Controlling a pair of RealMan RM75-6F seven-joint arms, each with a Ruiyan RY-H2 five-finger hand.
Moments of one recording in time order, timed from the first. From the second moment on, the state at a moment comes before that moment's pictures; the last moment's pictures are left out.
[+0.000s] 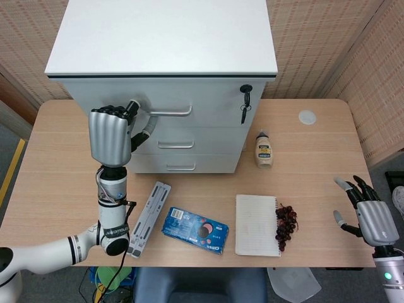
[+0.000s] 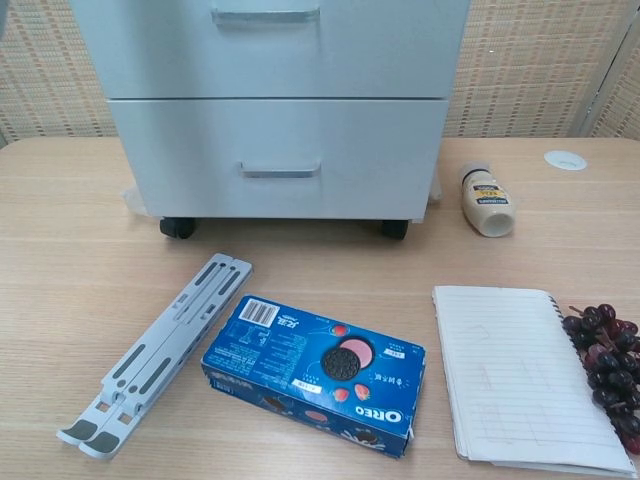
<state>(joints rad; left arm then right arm) -0.91 -1.64 -0.59 -1.52 1.43 1.59 0.58 0.11 -1.12 0.05 -1.55 -1.53 1.45 0.14</state>
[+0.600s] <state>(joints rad) -0.92 -1.63 -0.57 -1.52 1.41 1.61 0.57 0.11 -1.13 0.05 -1.54 -1.53 1.45 0.14</state>
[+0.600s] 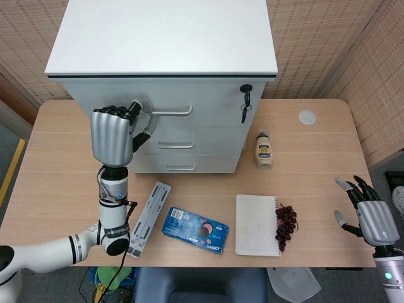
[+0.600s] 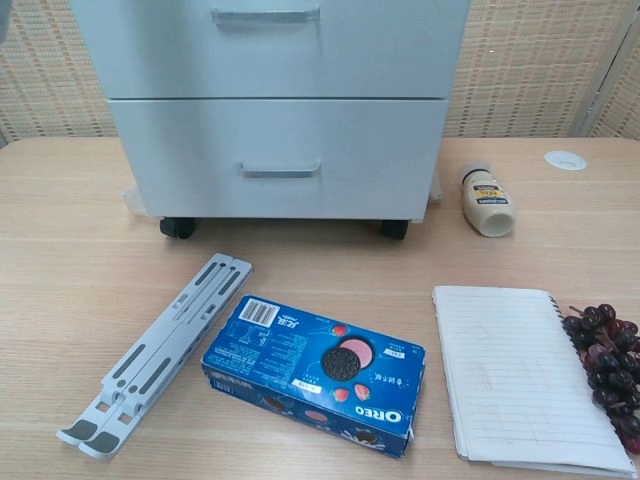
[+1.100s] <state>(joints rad) -0.90 -1.61 -0.55 -1.57 1.44 1.64 0.59 0.10 -1.13 0.05 -1.54 -1.54 1.46 0.15</state>
